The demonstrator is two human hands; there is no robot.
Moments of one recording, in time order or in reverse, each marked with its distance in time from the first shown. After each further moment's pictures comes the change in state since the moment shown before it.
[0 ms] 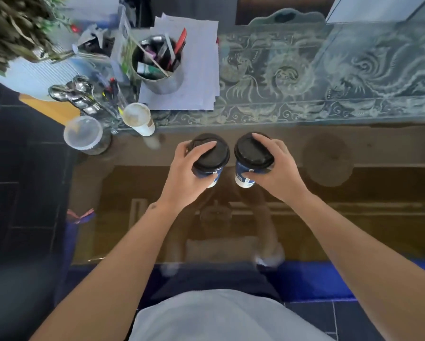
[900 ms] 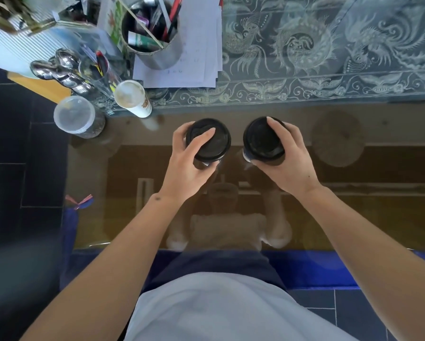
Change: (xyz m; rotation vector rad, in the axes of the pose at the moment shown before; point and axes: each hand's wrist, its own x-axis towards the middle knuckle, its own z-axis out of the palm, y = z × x) left_hand -0.002 -0.013 0.014 0.101 0.089 0.151; right_hand -0.007 0.024 0.003 -0.142 0.064 -0.020
